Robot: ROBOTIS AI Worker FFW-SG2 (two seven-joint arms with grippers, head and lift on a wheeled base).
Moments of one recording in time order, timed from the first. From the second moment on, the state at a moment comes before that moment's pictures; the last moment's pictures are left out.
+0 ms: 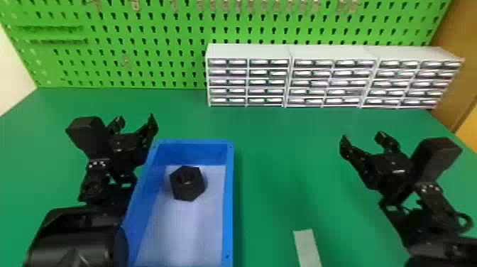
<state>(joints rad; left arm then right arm) -0.03 0.00 0.08 -1.68 0.12 0.05 -0.05 0.08 -0.03 -0.15 -1.81 -0.07 0.10 0.27</state>
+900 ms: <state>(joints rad) -0.03 0.00 0.07 -1.68 0.11 0.05 -0.05 0.08 -0.03 -0.15 -1.81 -0.08 0.10 0.27</state>
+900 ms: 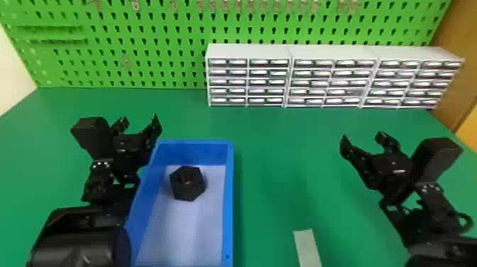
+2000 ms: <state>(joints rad) -0.03 0.00 0.07 -1.68 0.10 0.07 -0.07 0.08 -0.03 -0.15 -1.81 -0.08 0.10 0.27</state>
